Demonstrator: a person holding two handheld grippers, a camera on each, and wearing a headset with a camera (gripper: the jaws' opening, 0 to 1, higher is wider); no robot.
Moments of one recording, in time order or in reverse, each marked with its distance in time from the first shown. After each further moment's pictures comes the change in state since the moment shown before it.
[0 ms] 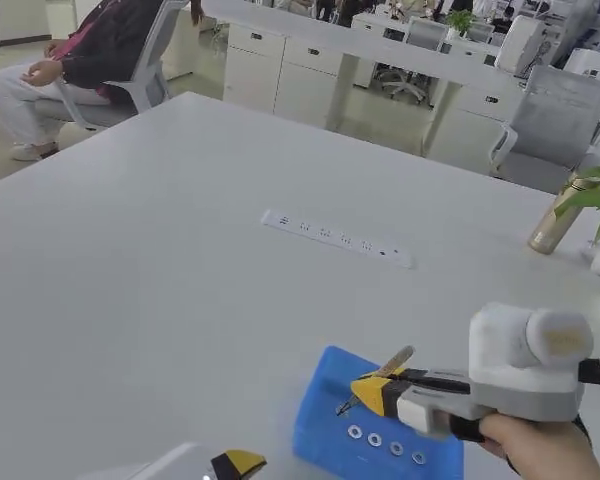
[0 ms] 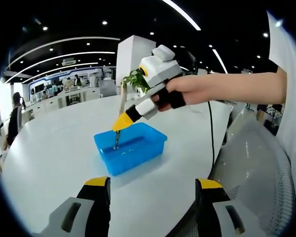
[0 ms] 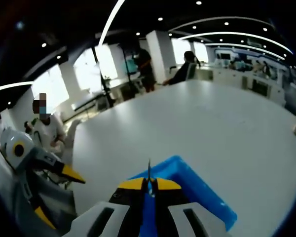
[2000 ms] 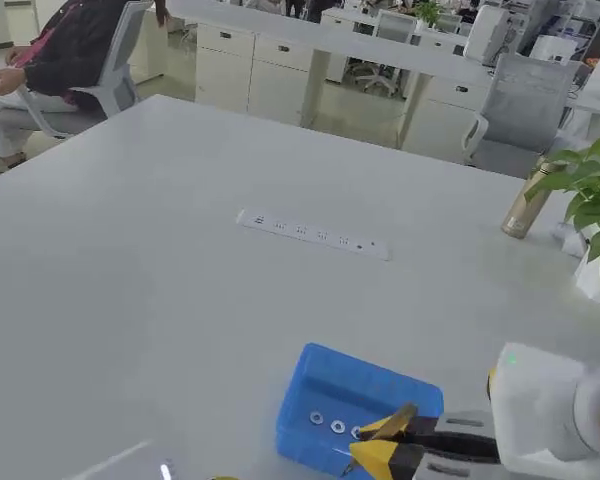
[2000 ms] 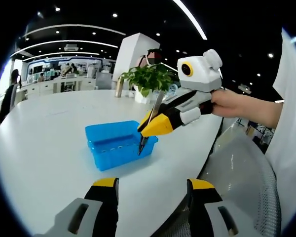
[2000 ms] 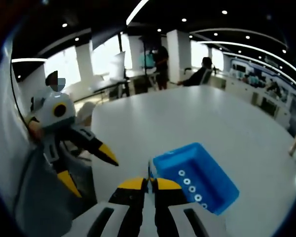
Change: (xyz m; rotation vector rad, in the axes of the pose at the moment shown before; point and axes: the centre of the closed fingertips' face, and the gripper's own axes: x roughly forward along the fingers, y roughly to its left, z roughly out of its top) left arm -0.001 -0.011 0.002 -0.154 -0.017 -0.125; right arm -0.062 0.072 -0.047 -0.212 0.064 0.024
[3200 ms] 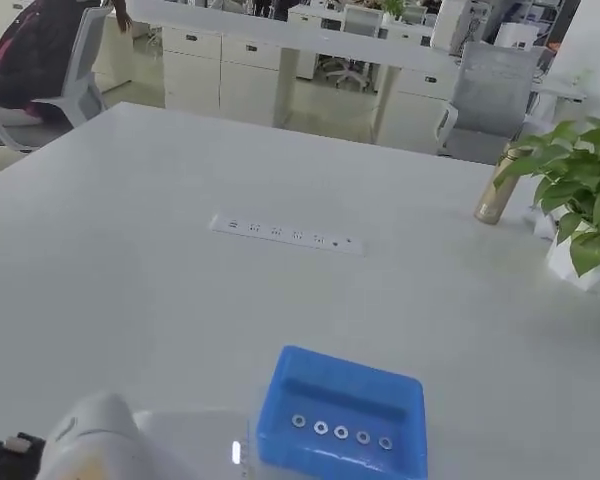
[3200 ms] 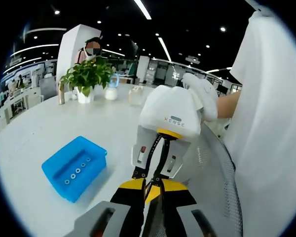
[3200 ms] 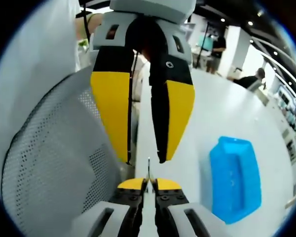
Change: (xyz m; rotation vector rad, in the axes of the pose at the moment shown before) left arm -0.005 -0.076 0.030 0.297 0.183 -0.408; right arm 0.012 0.080 -0.069 -0.397 0.251 0.217
